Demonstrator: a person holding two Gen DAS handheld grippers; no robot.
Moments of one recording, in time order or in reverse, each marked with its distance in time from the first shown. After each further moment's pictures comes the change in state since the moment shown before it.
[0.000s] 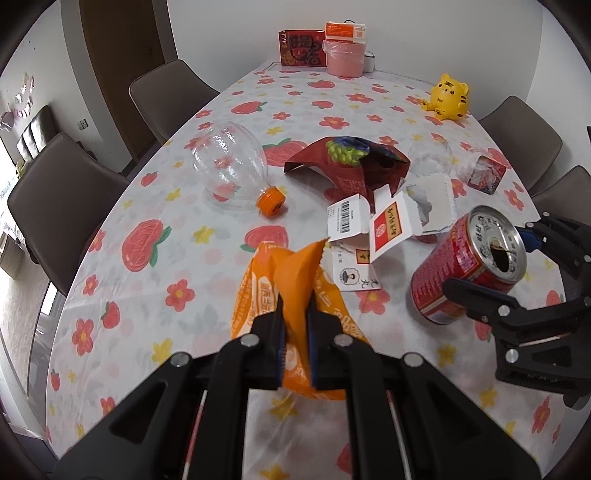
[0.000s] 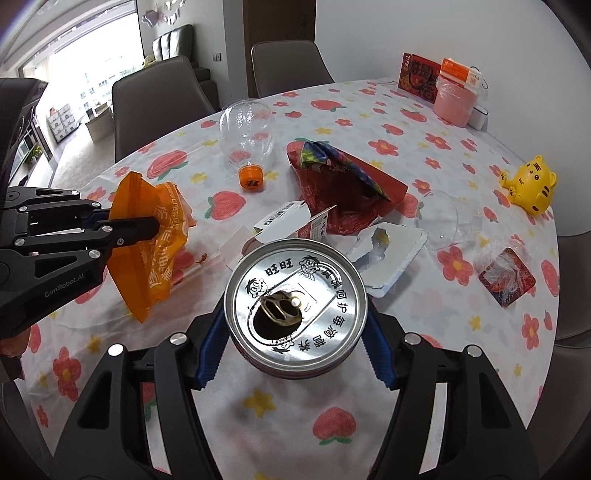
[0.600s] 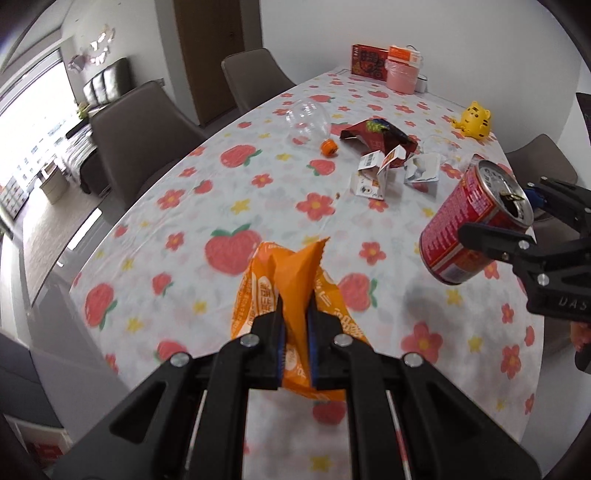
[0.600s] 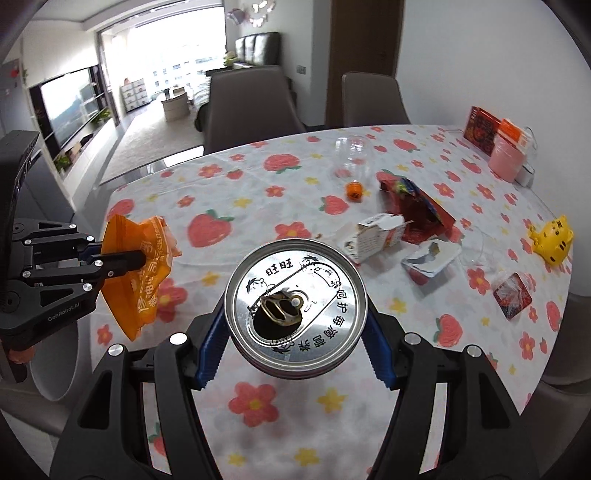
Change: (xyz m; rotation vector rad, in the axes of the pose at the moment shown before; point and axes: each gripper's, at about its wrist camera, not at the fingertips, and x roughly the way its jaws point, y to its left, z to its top) left arm -0.156 -0.017 -0.148 -0.271 -0.006 0.174; right arm -0.116 0.070 -0.046 -0.257 -0.064 0.218
